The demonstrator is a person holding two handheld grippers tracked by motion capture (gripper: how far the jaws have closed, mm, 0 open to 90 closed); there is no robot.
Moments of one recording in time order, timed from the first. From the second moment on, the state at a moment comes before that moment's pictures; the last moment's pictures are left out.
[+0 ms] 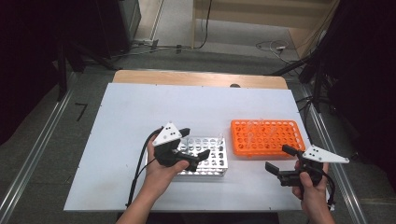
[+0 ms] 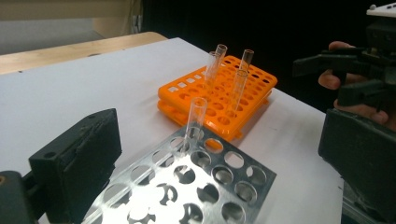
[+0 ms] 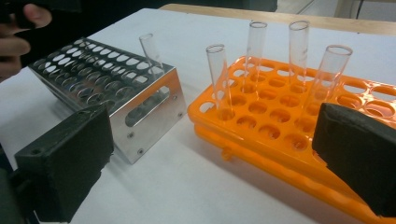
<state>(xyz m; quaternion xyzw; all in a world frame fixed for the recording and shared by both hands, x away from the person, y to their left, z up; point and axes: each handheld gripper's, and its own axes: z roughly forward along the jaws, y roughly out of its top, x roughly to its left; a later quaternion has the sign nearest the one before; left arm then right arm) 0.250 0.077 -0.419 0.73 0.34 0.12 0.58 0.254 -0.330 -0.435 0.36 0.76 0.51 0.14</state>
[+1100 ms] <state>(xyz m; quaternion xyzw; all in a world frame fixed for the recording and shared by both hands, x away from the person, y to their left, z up) 0.230 0.141 -0.434 0.70 0.38 0.15 0.59 0.334 -0.335 -0.449 0.45 0.75 0.46 0.16</state>
